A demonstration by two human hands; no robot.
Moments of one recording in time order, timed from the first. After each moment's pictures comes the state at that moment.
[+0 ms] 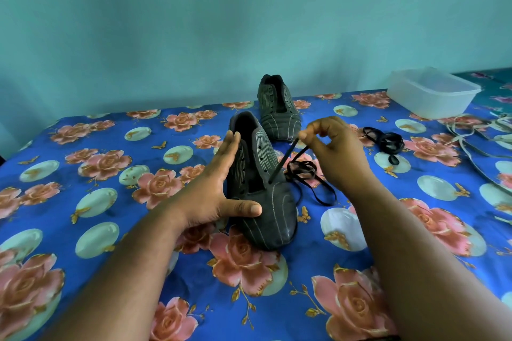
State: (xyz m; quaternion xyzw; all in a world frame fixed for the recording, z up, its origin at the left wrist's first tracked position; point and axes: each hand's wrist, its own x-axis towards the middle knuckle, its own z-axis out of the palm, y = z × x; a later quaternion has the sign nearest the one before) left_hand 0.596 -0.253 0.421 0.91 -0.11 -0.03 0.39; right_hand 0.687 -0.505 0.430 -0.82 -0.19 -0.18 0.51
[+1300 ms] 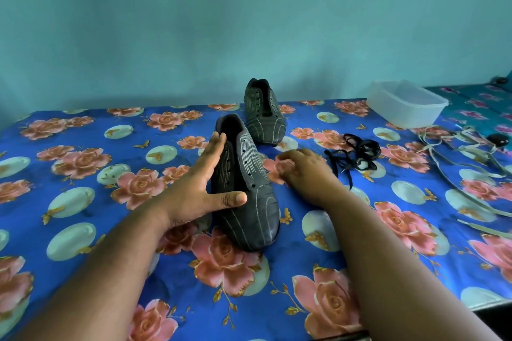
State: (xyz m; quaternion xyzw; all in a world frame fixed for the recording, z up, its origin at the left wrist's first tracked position) left_hand 0.601 -0.251 0.415 0.90 -0.12 -0.02 0.42; right_hand 0.704 -0.509 0.396 -0.95 -0.18 -0.02 0.25
